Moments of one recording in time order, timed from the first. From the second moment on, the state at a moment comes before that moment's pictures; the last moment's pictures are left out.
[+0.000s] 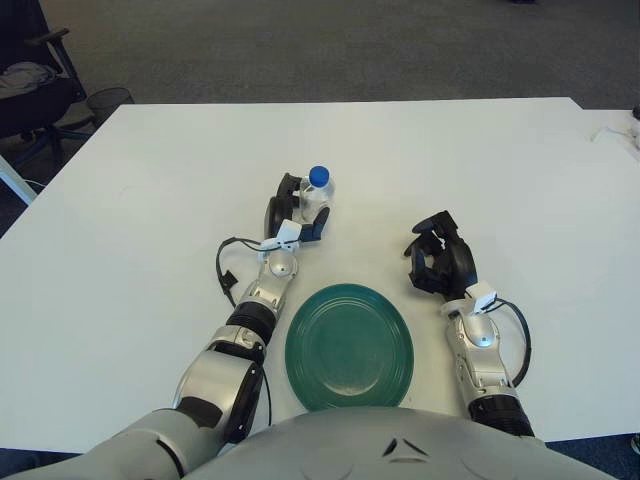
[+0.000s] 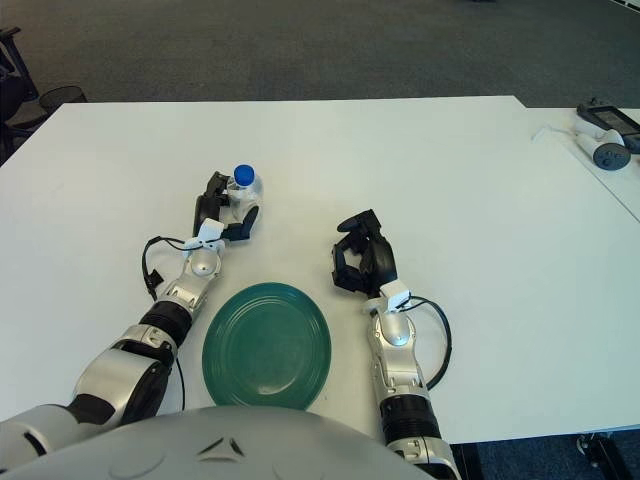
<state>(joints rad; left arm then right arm) -0.43 -0.05 -0.10 0.88 0.28 -0.47 0.47 0.09 0.01 0.01 0.29 0.01 -0.46 0.07</state>
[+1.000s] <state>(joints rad) -0.39 -0.01 -0.10 0.74 0.29 -0.47 0.47 0.08 0.01 0.01 0.30 0.01 -0.46 0.07</state>
